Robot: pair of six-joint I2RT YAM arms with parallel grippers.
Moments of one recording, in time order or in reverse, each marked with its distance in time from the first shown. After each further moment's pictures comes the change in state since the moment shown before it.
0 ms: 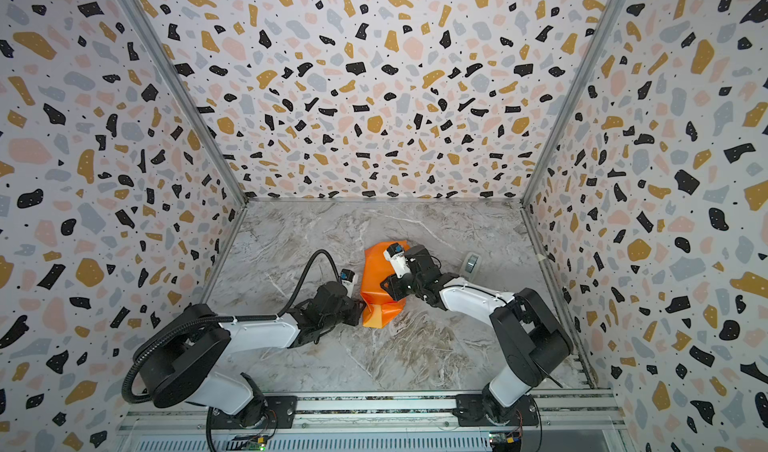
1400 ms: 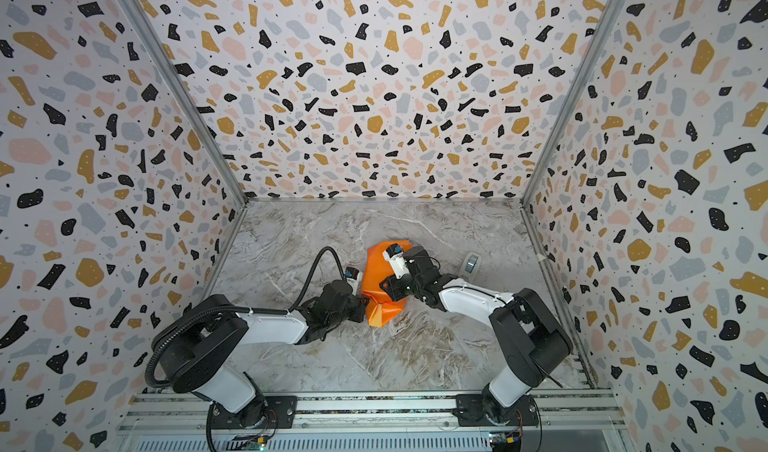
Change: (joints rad) left arm -0.006 0.091 0.021 0.093 -0.035 0.007; right arm 0.011 0.000 -0.006 0.012 0.011 0.011
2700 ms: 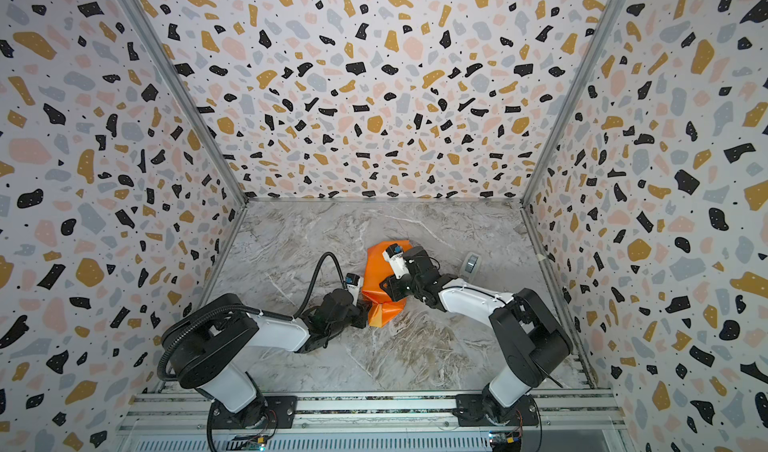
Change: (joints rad) left arm -0.049 0.047 -0.066 0.172 -0.020 -0.050; right arm 0.004 0.000 0.000 0.000 0.007 0.001
